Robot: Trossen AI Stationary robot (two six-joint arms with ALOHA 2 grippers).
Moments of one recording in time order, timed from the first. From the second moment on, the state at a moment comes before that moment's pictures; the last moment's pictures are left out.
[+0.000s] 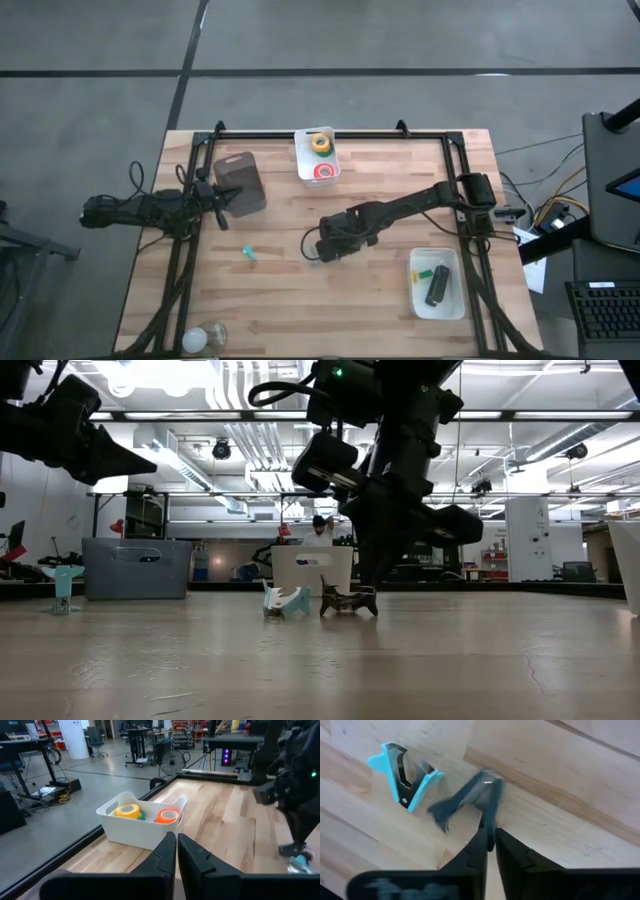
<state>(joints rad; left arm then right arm) -0.10 0.04 0.18 -0.33 -0.59 -0.04 0.11 1.98 1.35 -0.61 -0.16 1.33</state>
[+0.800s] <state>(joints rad) -0.10 0.04 0.18 -0.02 -0.59 -0.70 0.11 1.85 1.39 -0.45 0.05 1.23</state>
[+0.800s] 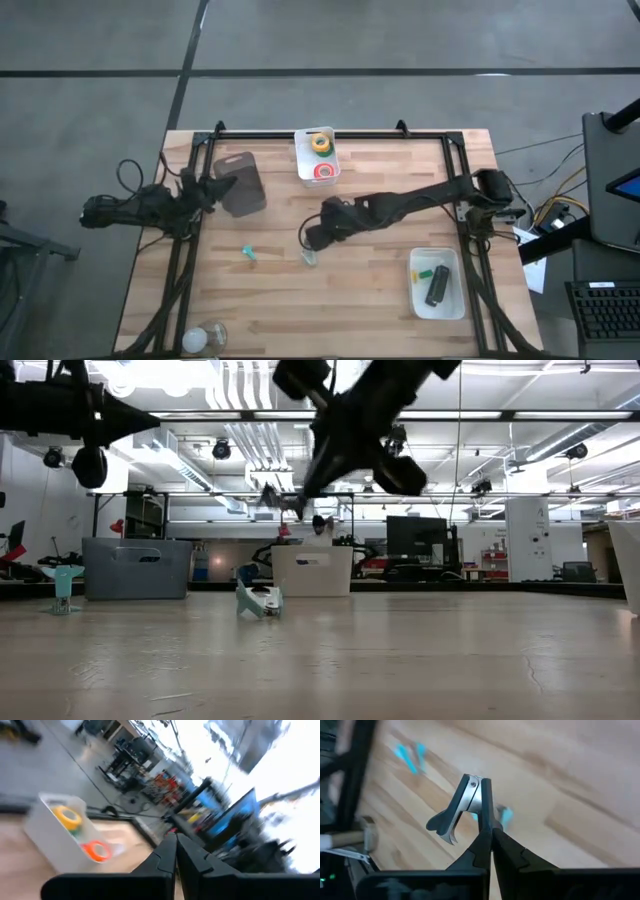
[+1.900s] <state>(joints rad) -0.10 0.30 0.24 0.57 -0.26 -1.36 0.00 1.86 1.80 -0.12 0.19 1.02</state>
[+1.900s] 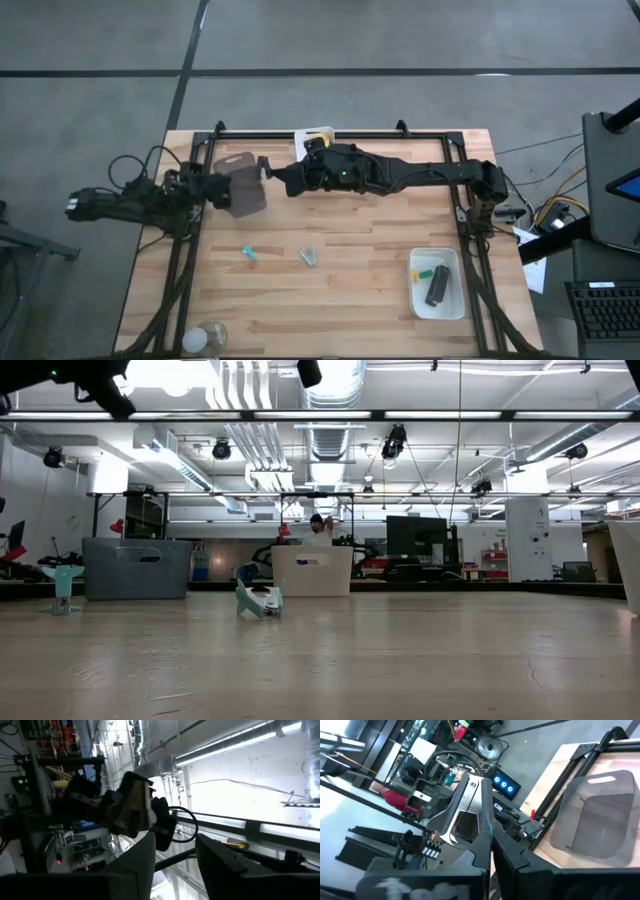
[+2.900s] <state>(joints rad) -0.10 0.58 0.39 0.59 -0.31 -1.32 0.00 1.87 1.80 -0.11 0.18 1.02</state>
